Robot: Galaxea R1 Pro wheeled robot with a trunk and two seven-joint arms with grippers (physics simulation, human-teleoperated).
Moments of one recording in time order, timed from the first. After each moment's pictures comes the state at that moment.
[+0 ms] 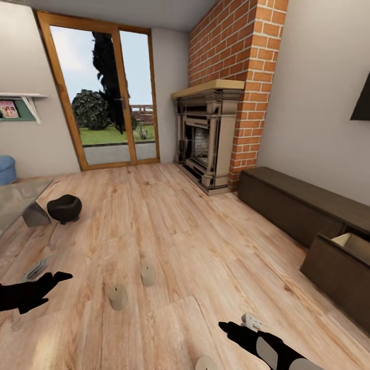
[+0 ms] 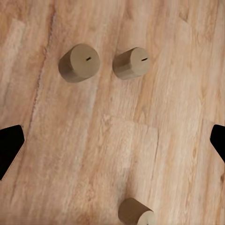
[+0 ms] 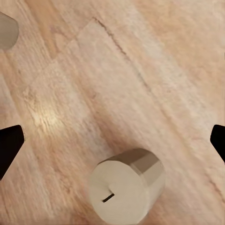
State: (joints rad) left arm -0.29 0.54 0.22 -1.35 1.51 0.99 0.57; right arm -0.57 -0.04 0.32 -0.17 -0.74 0.15 0.26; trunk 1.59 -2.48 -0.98
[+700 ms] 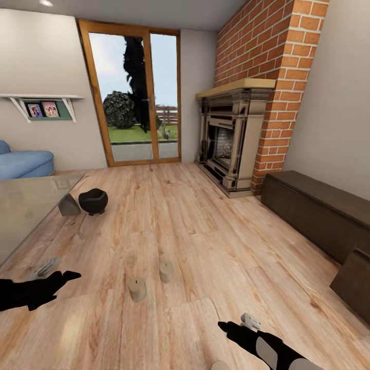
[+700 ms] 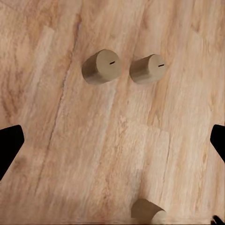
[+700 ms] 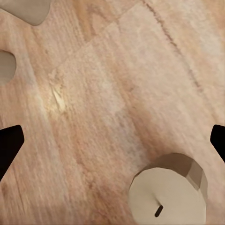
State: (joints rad) left arm -0.29 0.53 0.16 -1.41 1.51 0.99 0.57; right arm -0.57 -0.03 0.32 -0.17 -0.74 0.14 0.27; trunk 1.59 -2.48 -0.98
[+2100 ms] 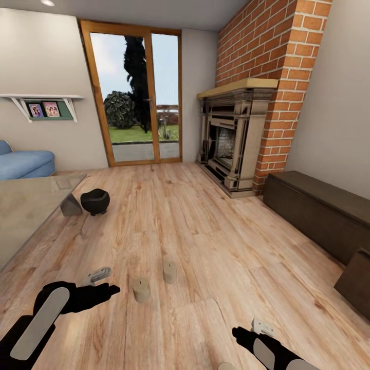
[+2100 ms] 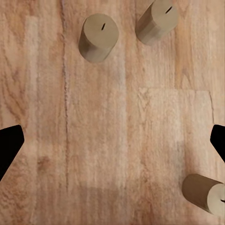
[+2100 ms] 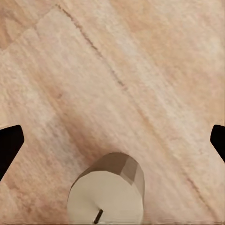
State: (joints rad) left arm -0.30 0.31 -0.11 -1.49 1.09 0.98 0.58; right arm -0.57 -0.02 0.31 -0.15 -0.74 0.09 -0.08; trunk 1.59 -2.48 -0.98
